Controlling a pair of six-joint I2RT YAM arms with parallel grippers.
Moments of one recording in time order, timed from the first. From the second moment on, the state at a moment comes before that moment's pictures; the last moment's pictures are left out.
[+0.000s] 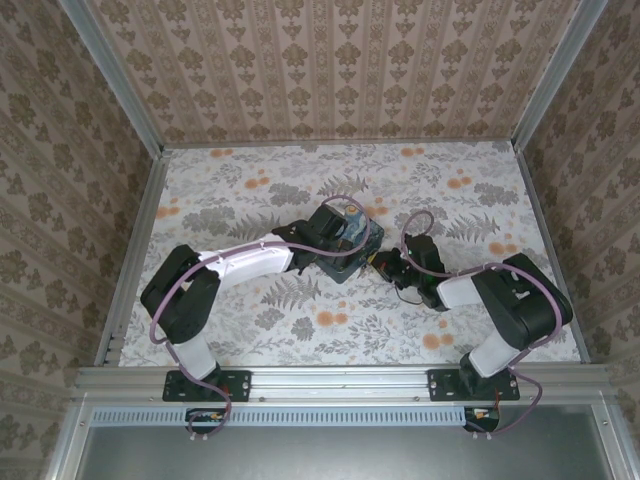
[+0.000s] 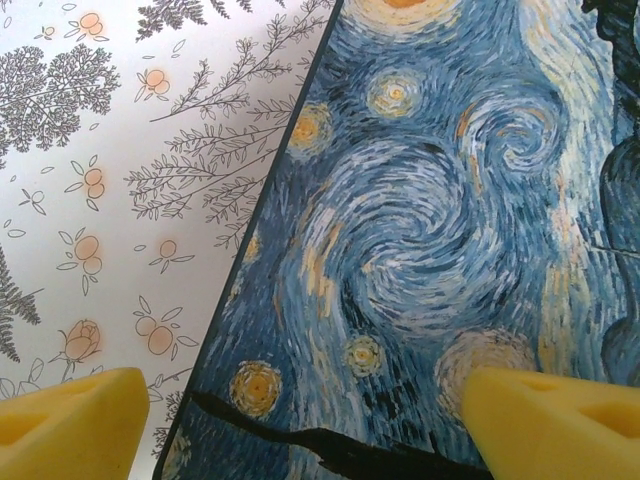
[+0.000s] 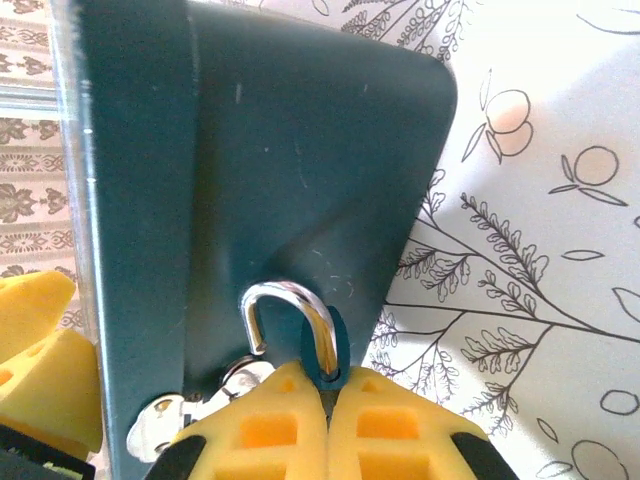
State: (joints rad) left arm -0.86 1.74 1.13 -0.32 -0.29 -0.23; right arm 0.38 1.60 0.41 0.61 -0.34 1.13
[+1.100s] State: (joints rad) left arm -0.66 1.78 1.31 -0.55 -0.10 -0.21; right arm 0.69 1.36 0.27 0.52 -0.25 1.17
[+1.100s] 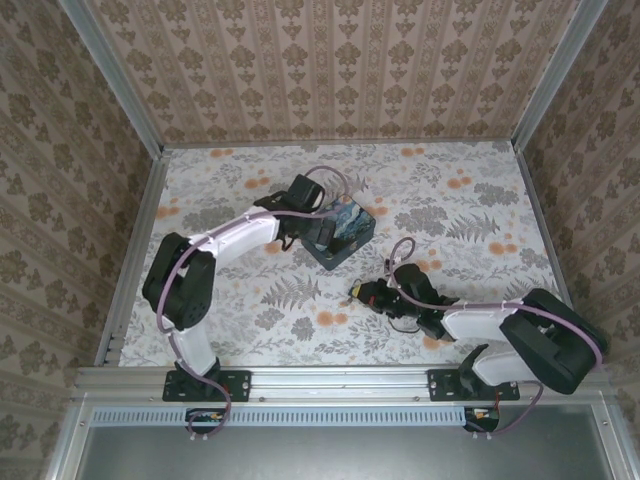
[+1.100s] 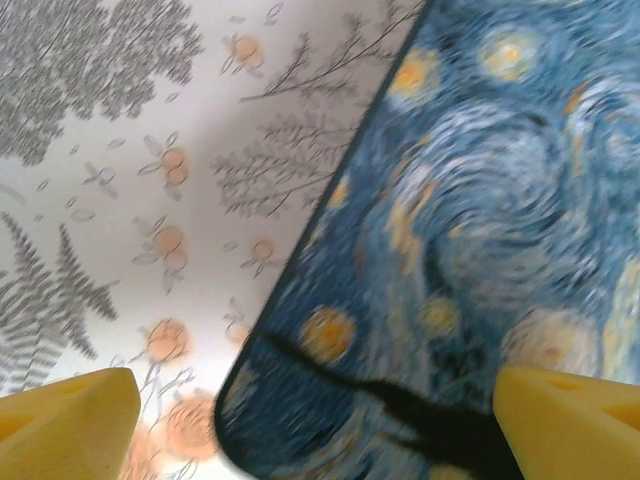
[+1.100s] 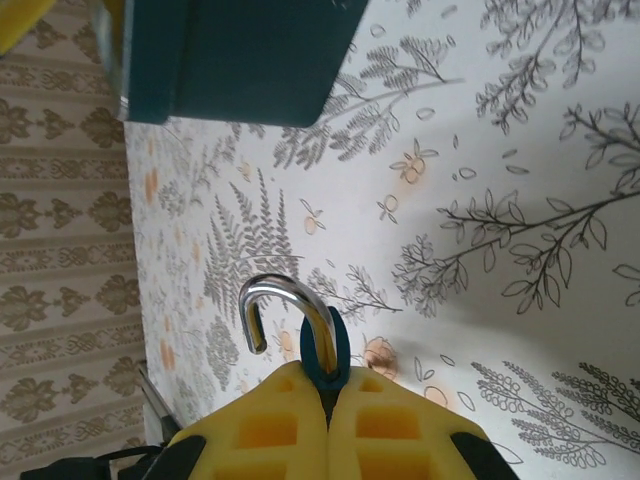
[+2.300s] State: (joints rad) left arm -0.50 1.10 1.04 -0.53 -0.23 -0.25; right arm 0.10 0.77 0.70 -0.40 -0.17 0.77
